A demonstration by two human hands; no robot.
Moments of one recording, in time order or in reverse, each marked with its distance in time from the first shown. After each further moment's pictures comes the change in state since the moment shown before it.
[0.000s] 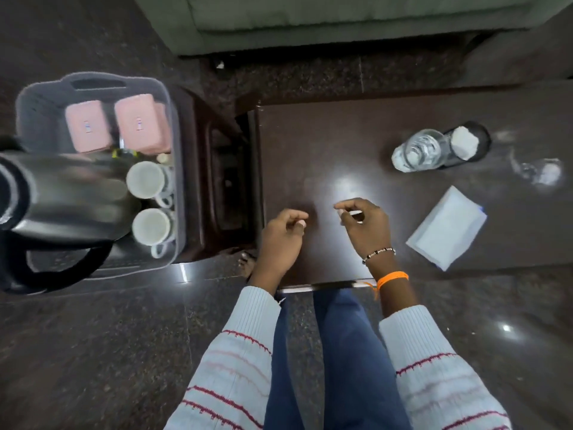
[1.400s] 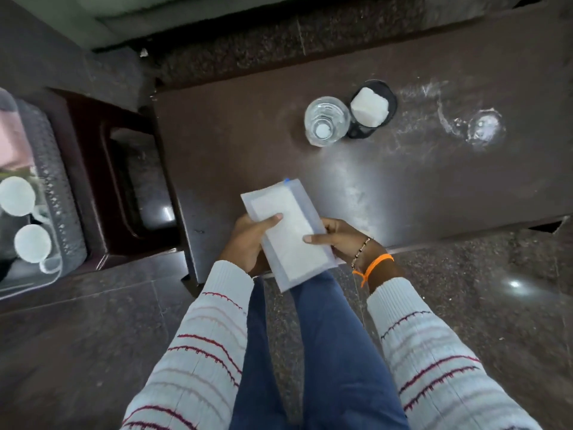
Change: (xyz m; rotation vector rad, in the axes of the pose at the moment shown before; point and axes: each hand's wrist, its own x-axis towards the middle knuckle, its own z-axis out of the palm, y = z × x) left_hand 0.016 0.012 0.167 -0.437 -0.164 -0.383; right_hand 0.037 0.160 -0.131 0.602 -0.681 0.488
